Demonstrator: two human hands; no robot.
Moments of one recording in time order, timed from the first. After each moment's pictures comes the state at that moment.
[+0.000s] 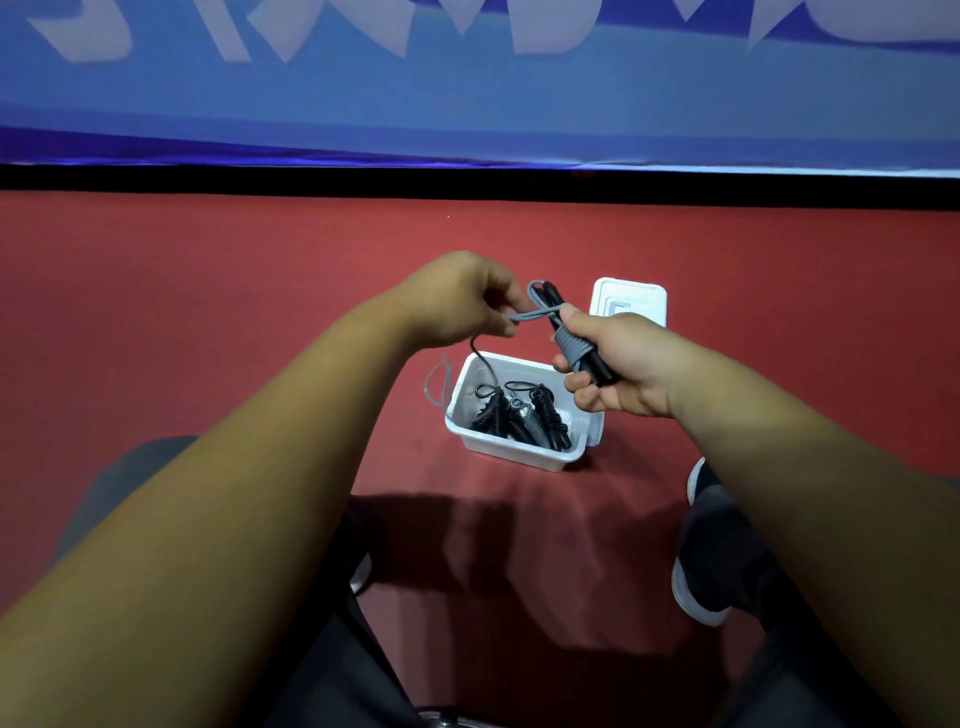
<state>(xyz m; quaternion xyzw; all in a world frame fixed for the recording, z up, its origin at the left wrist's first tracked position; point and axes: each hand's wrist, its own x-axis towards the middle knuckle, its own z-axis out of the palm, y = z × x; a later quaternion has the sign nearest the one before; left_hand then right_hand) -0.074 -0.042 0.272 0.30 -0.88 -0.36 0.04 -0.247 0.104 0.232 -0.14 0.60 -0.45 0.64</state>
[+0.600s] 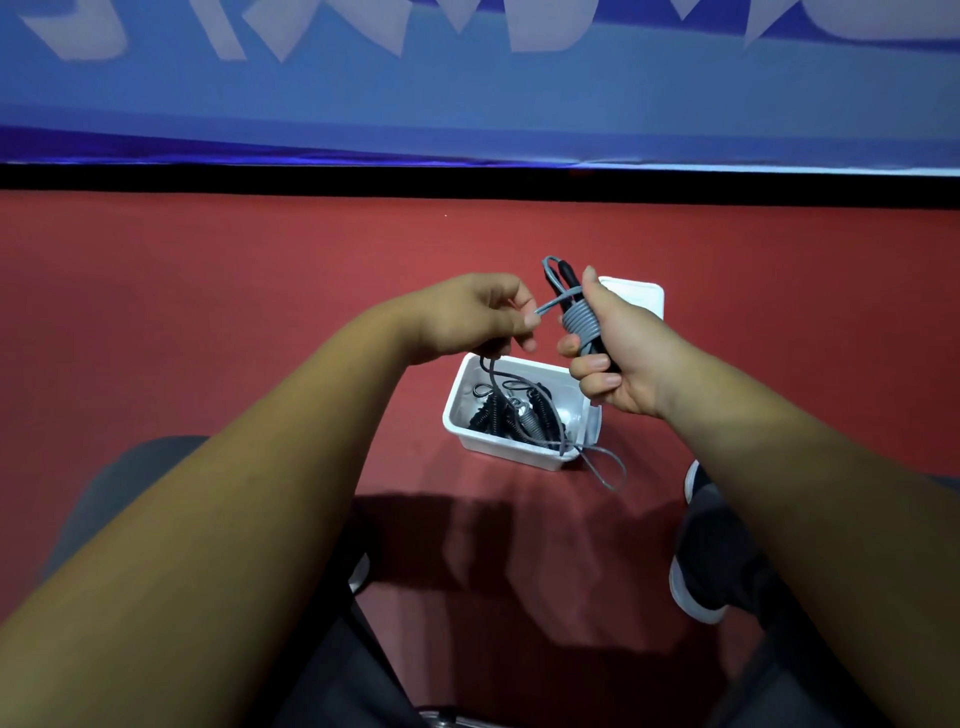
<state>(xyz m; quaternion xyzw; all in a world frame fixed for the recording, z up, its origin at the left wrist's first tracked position) -0.078 -0.027 0.258 0.27 -0.76 -0.59 0.01 -0.245 0.103 0.237 -0.10 0.59 -0.50 0.62</state>
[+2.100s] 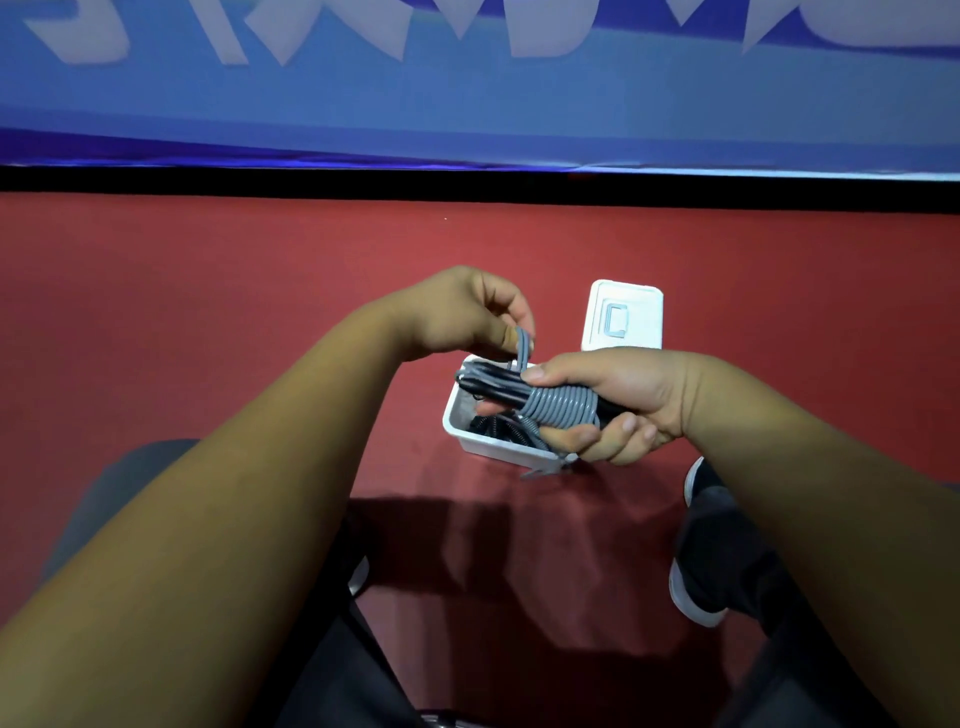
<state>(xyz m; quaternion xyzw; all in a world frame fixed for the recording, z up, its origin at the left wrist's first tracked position) -0.069 -0.032 0.271 0.26 -0.79 -0.55 0.01 -0.239 0.127 0.258 -0.33 0.42 -0.14 0.83</state>
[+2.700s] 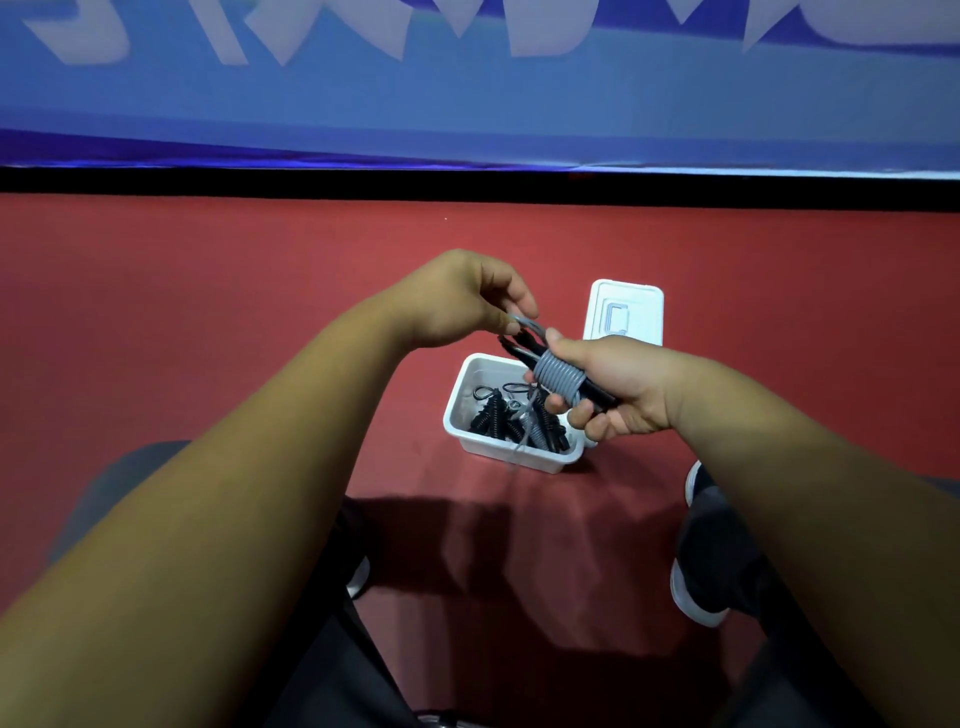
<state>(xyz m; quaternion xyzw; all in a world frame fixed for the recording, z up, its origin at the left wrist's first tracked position) -0.072 -0.040 0.275 0.26 -0.84 -0.48 0.07 -0.242 0.112 0.230 -0.18 0.62 -0.30 0.70</state>
